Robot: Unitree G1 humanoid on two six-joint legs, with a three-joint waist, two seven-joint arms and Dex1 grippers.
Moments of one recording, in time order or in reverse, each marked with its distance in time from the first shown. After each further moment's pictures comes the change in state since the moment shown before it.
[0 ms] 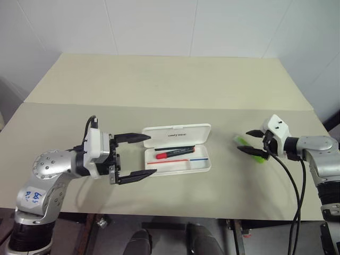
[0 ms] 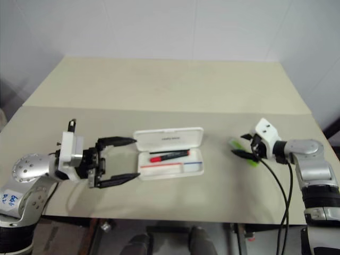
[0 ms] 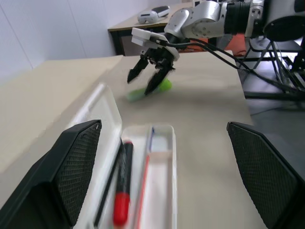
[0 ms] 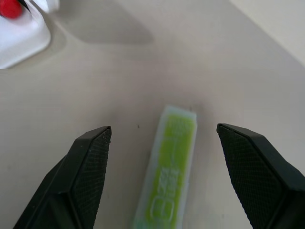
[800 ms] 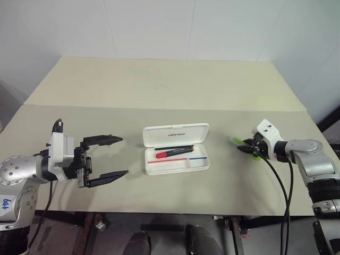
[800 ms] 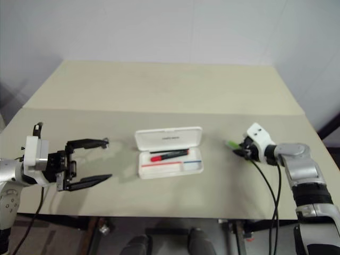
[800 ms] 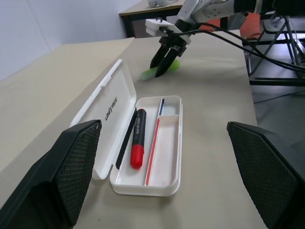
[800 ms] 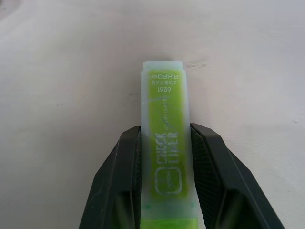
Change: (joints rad) left arm 0.085 0.083 0.167 0.141 -0.038 -0.119 -0.131; right arm -0.065 0.040 0.071 0.088 -0.049 0.082 -0.141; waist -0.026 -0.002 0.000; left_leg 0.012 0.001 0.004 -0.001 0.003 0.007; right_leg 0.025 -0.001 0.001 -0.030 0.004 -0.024
